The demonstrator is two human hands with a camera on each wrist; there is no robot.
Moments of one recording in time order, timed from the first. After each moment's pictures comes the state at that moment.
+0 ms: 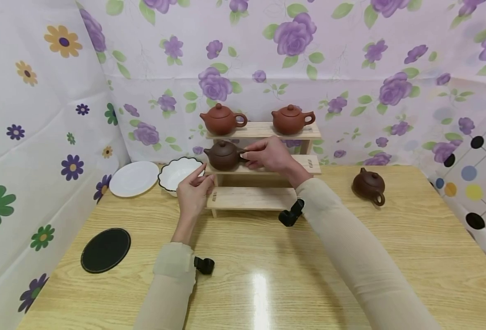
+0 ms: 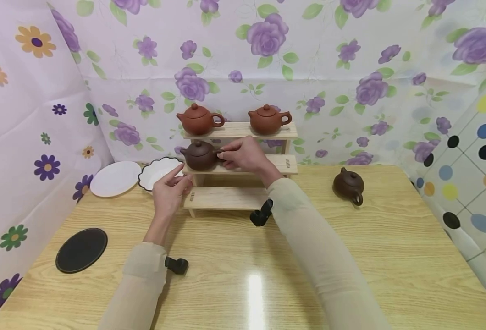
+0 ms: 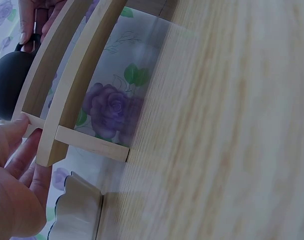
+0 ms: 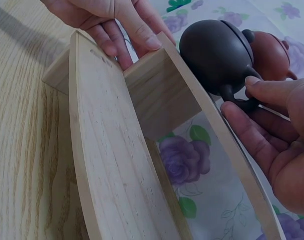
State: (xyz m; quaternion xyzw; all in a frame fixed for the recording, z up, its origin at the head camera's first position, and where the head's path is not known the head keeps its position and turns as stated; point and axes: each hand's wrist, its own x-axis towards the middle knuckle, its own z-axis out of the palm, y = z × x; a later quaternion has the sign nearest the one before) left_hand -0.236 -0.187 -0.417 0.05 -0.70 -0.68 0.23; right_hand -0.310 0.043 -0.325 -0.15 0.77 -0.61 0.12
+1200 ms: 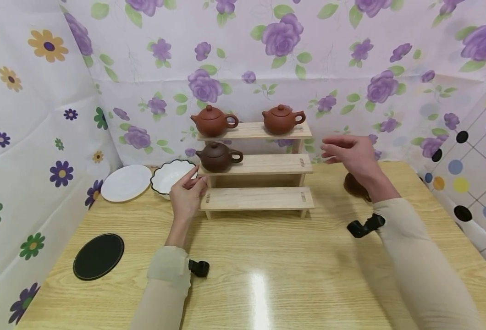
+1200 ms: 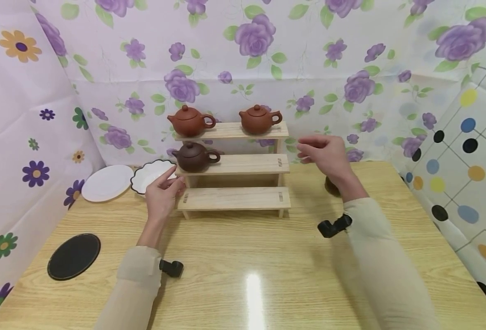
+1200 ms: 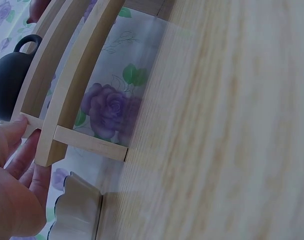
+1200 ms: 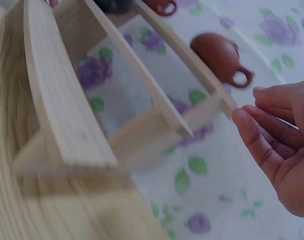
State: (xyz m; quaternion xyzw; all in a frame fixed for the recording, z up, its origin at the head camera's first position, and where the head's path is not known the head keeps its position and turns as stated) left_hand -0.216 -0.177 -0.388 0.06 -0.71 -0.67 0.20; right_hand -0.267 0.232 -0.316 -0.07 0.79 -0.60 -0.06
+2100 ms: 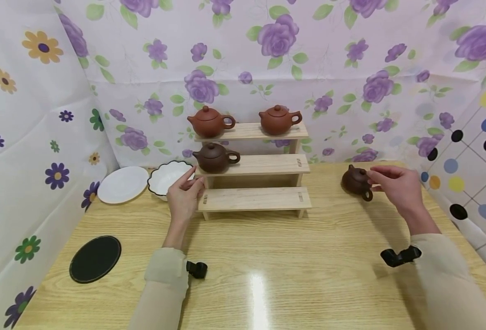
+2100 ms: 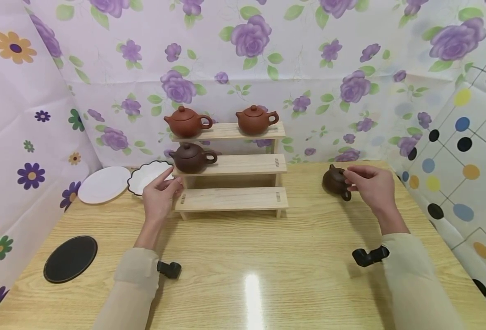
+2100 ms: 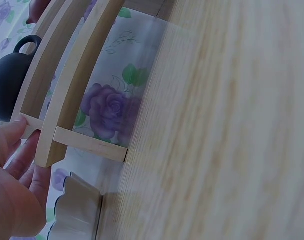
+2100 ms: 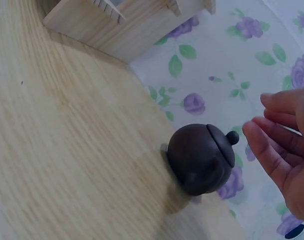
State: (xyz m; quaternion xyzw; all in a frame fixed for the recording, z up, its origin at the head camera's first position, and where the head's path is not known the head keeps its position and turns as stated) left_hand -0.234 -0.183 -0.417 0.06 -0.71 -0.66 0.23; right_hand -0.225 0.342 -0.381 0.06 0.81 -0.58 -0.10
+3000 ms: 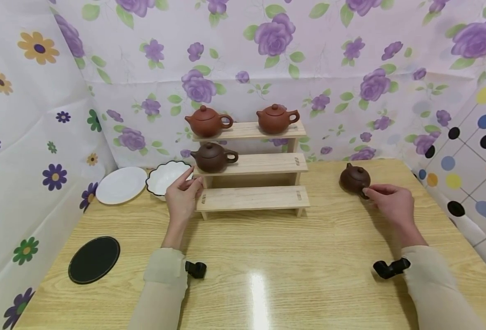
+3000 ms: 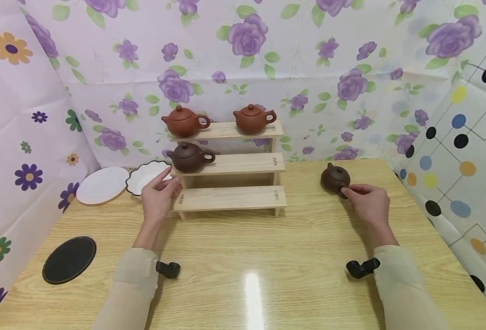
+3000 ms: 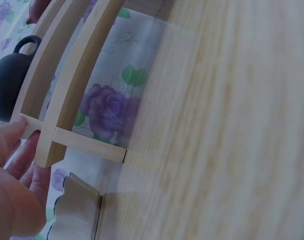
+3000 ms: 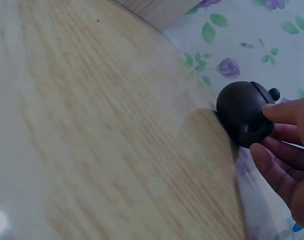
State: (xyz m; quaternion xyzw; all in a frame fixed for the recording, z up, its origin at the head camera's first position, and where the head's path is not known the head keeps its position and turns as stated) left_hand -0.234 -0.181 -0.416 0.06 -0.71 -0.67 0.23; right_hand -0.212 0.346 -0.432 0.16 0.84 -0.51 -0.08
